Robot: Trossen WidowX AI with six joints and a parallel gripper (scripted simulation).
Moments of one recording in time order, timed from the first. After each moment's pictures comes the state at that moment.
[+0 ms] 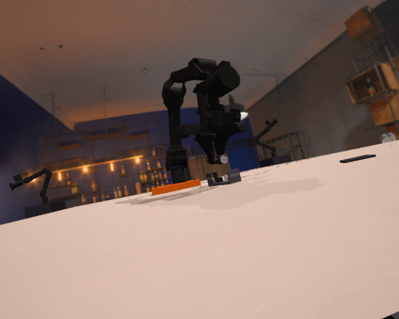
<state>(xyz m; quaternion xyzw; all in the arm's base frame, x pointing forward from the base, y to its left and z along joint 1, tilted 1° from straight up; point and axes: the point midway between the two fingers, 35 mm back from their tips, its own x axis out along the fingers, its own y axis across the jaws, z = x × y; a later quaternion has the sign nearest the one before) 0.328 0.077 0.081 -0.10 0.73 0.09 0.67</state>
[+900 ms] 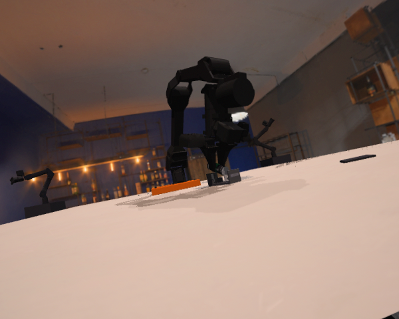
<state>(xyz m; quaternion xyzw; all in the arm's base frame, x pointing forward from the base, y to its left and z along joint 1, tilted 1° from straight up) 0.331 0.077 0.058 -0.11 0.80 0.08 0.58</state>
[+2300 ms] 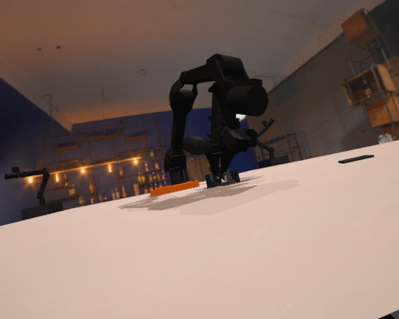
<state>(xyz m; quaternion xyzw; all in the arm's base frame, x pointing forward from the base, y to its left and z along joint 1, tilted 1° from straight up) 0.346 0.081 0.048 -0.12 0.84 0.08 0.53</state>
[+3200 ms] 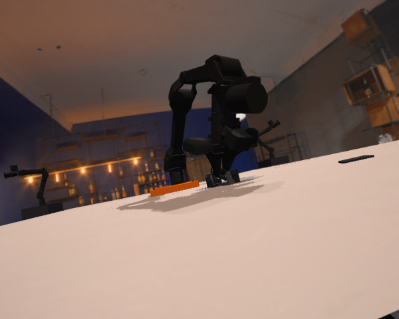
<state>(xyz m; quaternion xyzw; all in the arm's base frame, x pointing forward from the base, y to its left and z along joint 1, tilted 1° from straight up) 0.352 0.083 0.044 -0.12 0.82 0.08 0.55</state>
